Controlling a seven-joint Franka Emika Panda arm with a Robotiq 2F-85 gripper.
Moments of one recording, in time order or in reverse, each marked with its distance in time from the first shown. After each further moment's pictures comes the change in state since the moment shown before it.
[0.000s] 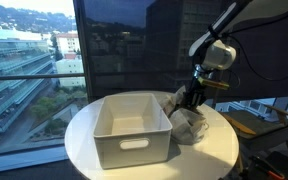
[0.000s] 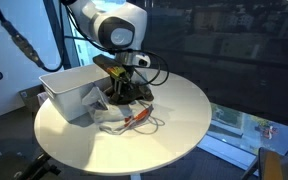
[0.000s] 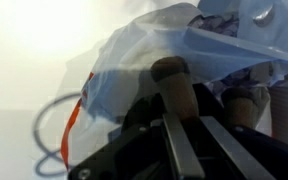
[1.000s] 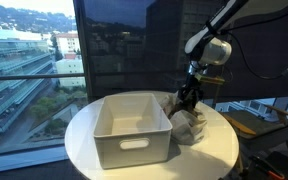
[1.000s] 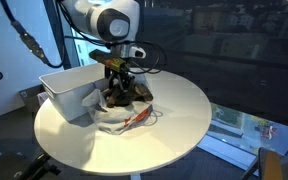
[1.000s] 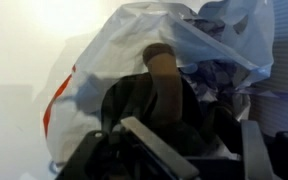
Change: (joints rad) arm -0.014 -0.022 0.062 0.042 -0.115 -0.043 -0.006
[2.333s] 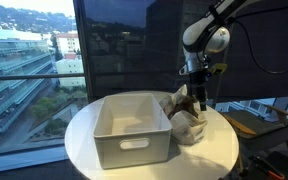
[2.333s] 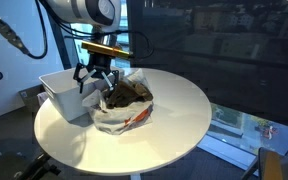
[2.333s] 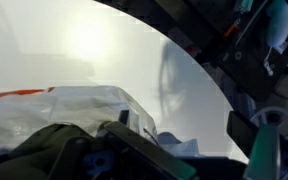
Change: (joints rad) arm 0.049 -0.085 0.049 0.017 -0.220 -0.452 -0.612
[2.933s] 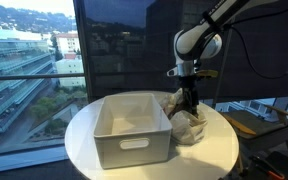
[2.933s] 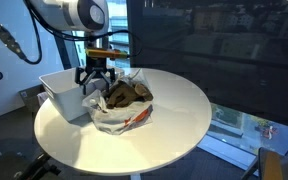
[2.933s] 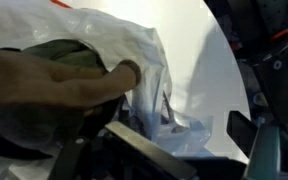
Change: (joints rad) arm 0.038 0.041 0.052 -0.007 -0.069 0.197 -0.212
